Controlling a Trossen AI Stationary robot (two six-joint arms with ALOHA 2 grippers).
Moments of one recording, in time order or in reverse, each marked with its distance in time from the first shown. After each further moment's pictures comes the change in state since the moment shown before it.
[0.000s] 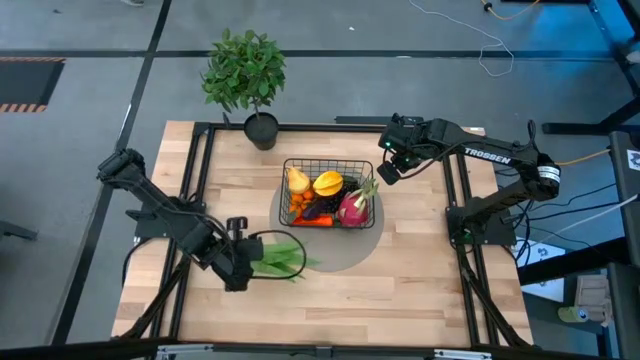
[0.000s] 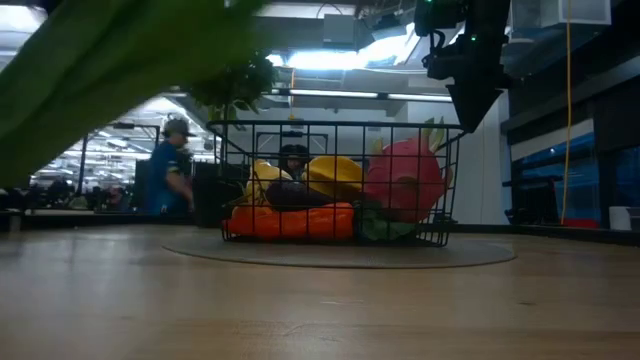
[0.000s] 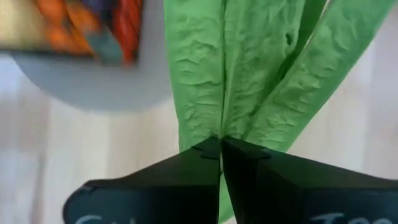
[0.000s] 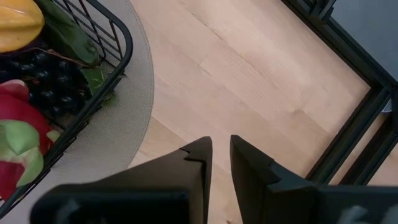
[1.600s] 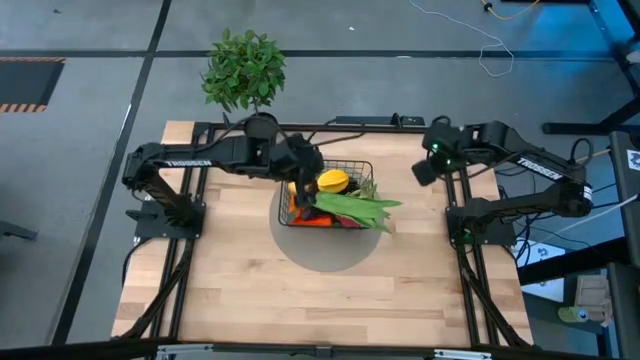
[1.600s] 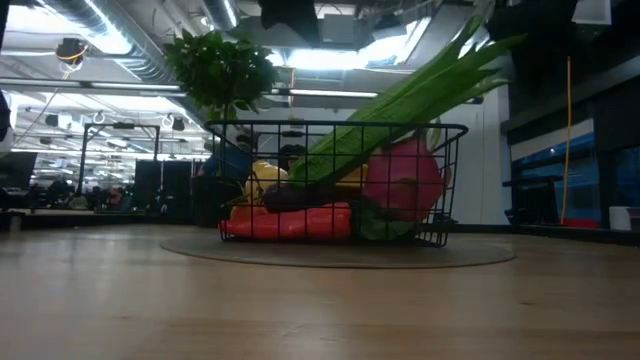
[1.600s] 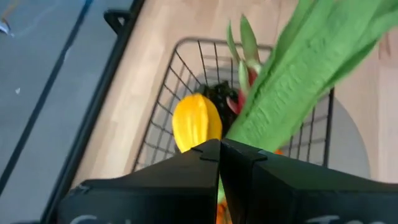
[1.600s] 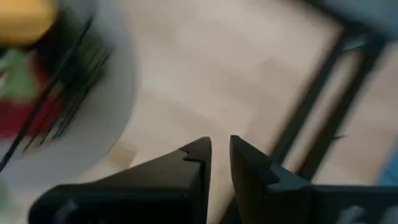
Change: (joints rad) left arm 0.689 0.191 0.445 0.207 0.060 0.638; right arm 0.009 -0.328 -0.042 -0.224 -0.067 0.149
